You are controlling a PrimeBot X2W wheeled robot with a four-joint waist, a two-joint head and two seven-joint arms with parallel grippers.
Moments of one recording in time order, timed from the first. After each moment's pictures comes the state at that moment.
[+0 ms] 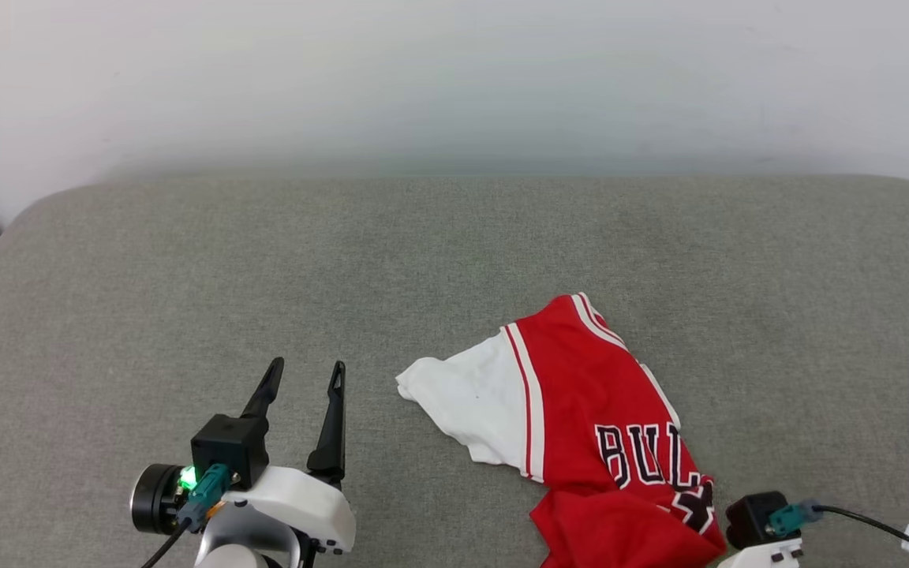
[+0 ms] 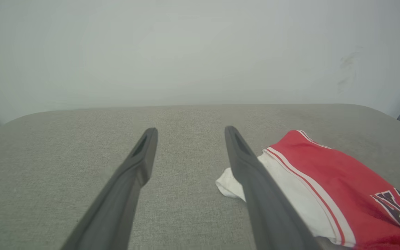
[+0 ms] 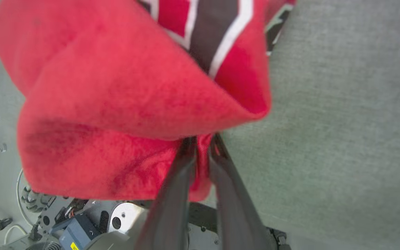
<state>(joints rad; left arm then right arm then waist) -0.13 0.27 -0.39 0.13 -0.40 0.19 -0.19 0.12 -0.15 0.15 0.08 0.36 0.13 0.72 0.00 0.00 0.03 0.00</state>
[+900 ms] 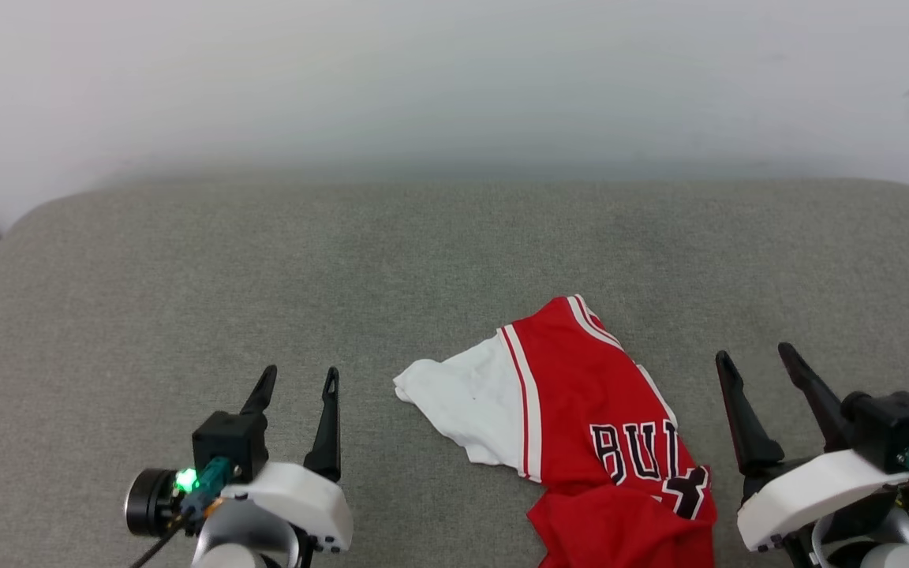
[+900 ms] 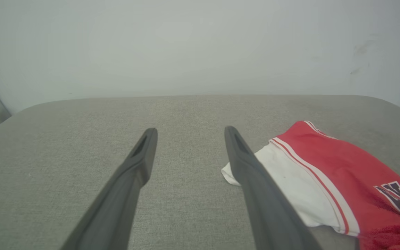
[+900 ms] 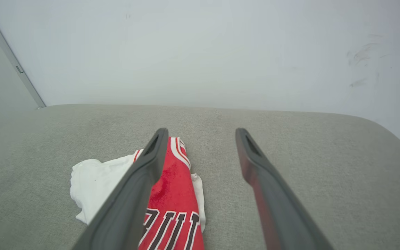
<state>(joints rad) -0.10 0.28 -0.40 0.10 -0.41 0.24 -0.13 0.01 -0.09 0.02 -0.06 0.17 0.13 0.05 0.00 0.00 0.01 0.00</state>
